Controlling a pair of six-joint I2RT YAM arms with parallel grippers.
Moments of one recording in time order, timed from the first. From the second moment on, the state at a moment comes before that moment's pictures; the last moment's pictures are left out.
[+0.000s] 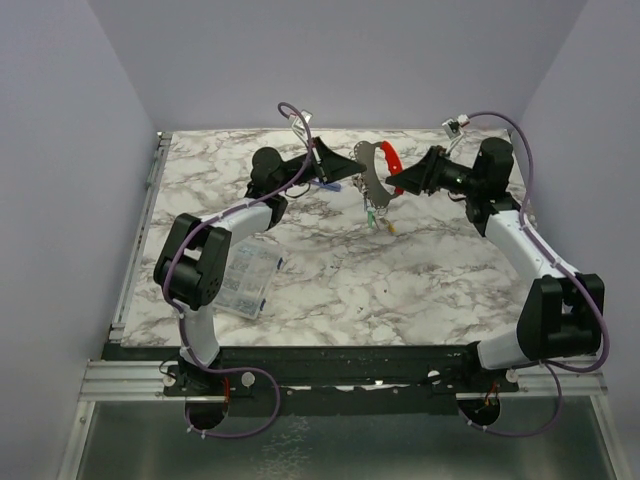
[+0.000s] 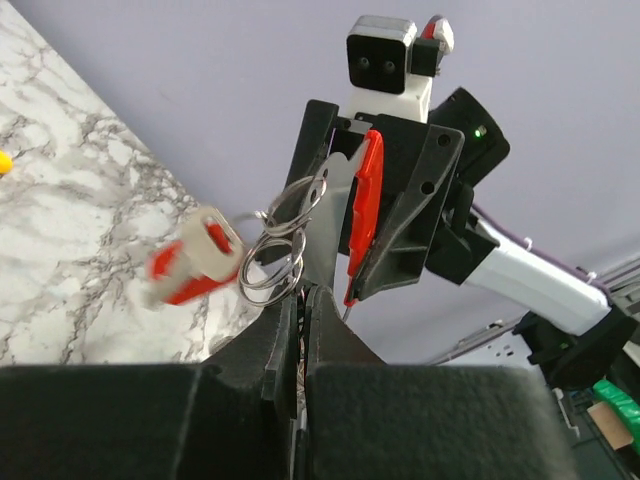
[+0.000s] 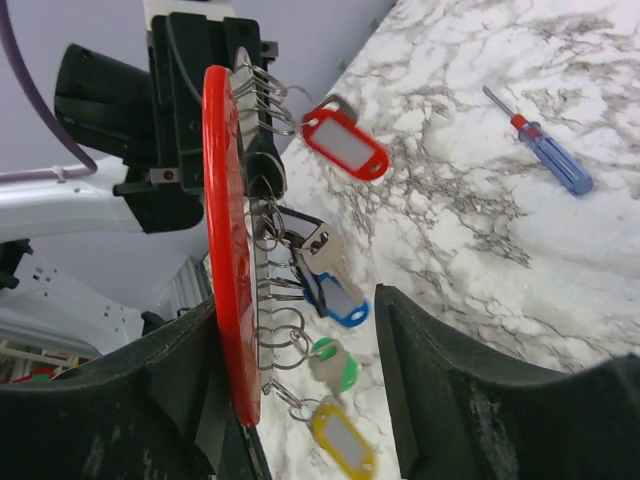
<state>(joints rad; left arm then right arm) -0.43 1.88 1.23 1.00 0.81 -1.20 0.08 1.45 1.05 0.24 -1.00 0.55</state>
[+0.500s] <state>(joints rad) -0.44 1.88 1.21 1.11 0.78 -1.27 0.15 1.44 1.11 0.23 -0.98 0.60</state>
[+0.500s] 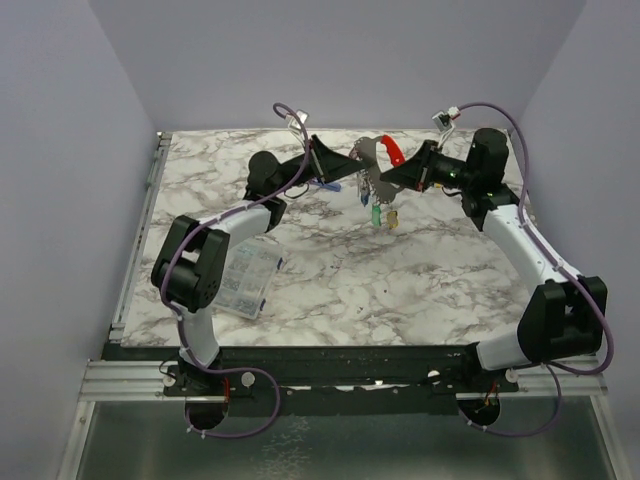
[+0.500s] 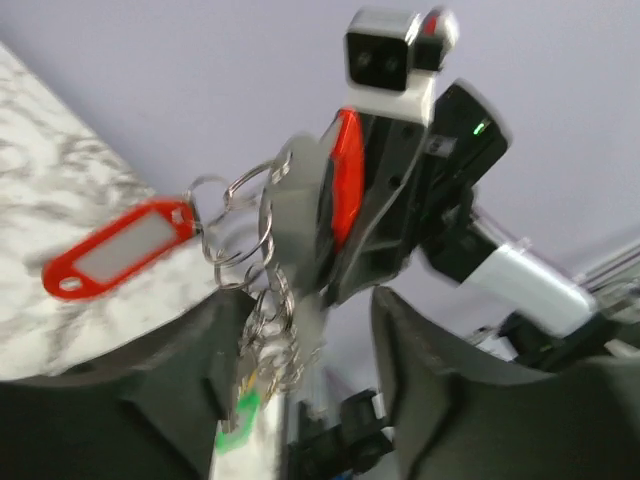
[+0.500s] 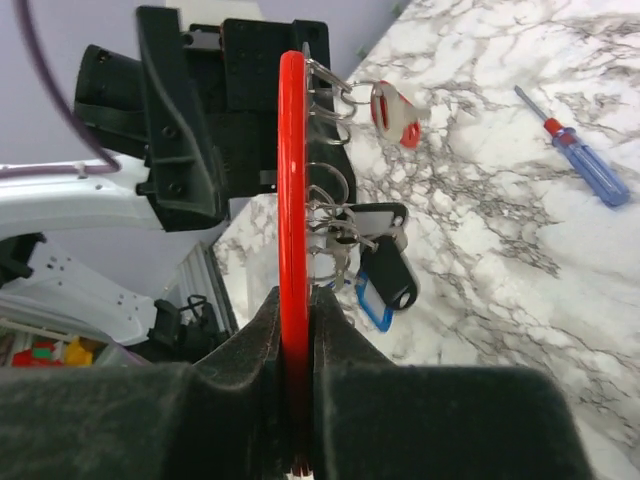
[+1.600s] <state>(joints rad) -0.55 1.38 1.10 -0.13 0.80 0.50 0.20 1.43 1.68 -1.40 -0.91 -1.01</state>
